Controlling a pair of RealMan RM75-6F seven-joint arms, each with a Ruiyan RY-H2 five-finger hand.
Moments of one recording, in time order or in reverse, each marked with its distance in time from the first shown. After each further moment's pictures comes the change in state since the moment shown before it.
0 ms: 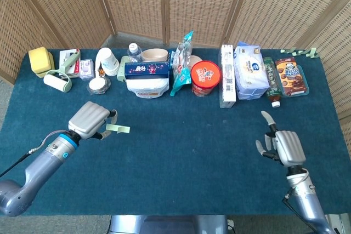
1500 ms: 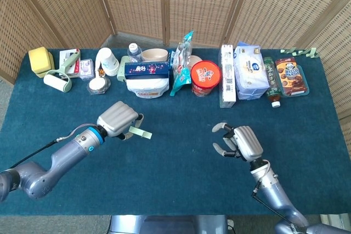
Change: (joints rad) left arm -0.213 -0.079 -0.010 0.056 -0.091 -0.177 0.052; right arm 0.161 -0.156 -0.004 -0.004 -0.087 -0.042 0.162
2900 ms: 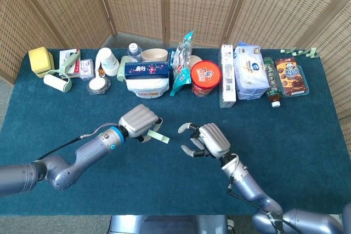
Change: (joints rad) left arm -0.139 -0.137 0.014 0.090 -0.091 -0.042 -0.007; right arm 0.164 -0.110 0.039 -0.030 0.050 -0.122 -0.057
